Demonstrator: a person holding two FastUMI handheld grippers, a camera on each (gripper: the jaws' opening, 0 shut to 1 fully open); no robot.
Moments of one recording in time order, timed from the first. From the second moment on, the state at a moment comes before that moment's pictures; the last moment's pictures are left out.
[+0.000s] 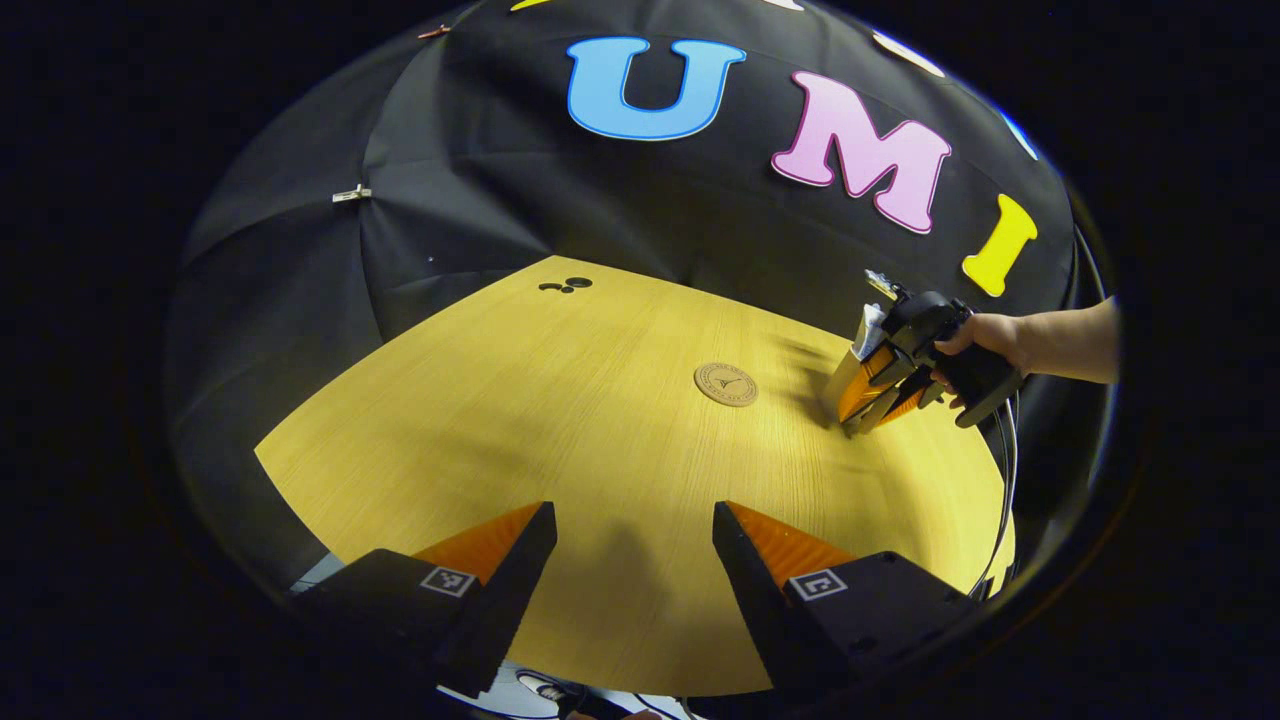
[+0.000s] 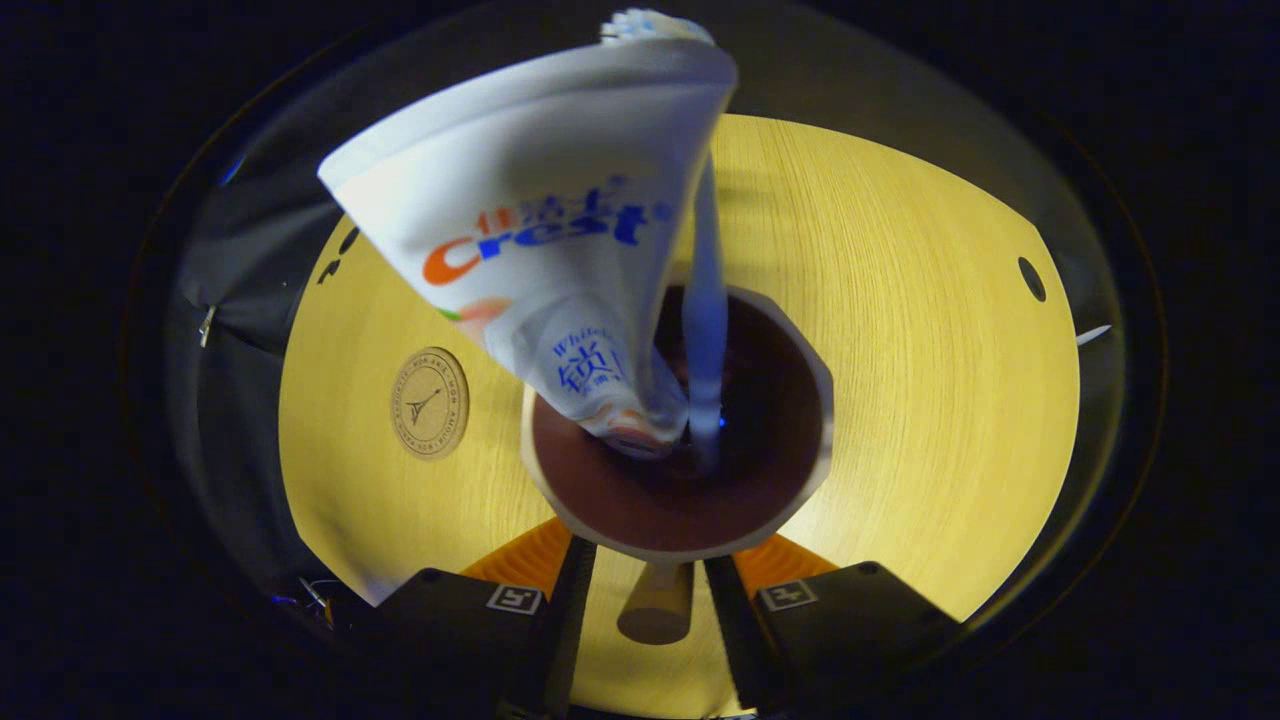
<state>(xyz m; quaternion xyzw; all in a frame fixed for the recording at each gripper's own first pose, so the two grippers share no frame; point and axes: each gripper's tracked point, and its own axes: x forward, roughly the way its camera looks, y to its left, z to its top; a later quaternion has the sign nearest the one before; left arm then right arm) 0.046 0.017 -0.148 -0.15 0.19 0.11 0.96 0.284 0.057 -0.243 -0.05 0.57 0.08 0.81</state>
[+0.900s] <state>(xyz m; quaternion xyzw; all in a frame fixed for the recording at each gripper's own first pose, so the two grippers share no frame) 0.034 0.009 -0.163 -0.14 0.21 0.10 0.96 0.290 0.057 -0.228 -0.06 0.53 0.08 0.84</state>
